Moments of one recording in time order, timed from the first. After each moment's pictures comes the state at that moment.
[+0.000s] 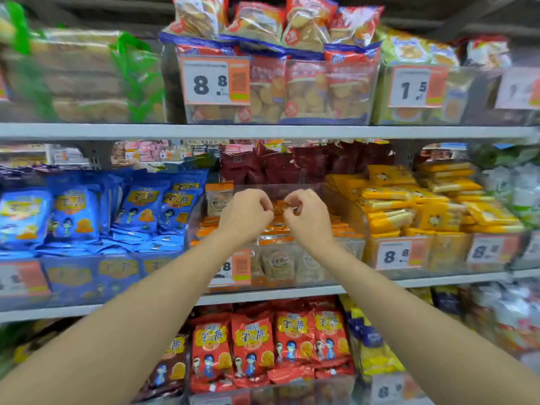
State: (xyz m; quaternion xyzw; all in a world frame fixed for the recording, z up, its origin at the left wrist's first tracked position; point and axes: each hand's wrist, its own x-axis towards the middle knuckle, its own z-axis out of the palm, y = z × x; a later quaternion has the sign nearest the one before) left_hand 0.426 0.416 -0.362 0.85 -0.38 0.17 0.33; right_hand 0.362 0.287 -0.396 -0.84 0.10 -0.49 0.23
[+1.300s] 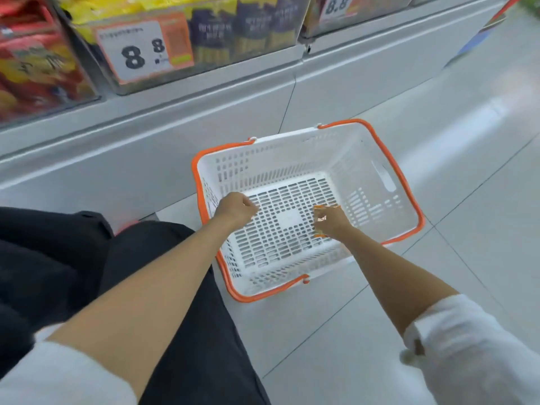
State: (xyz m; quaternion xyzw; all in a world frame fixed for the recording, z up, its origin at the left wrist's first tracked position) left_hand 0.095 0.268 -0.885 0.78 -0.34 -0.47 0.23; right_hand -0.143 0.122 -0.967 -0.75 0.57 0.16 0.30
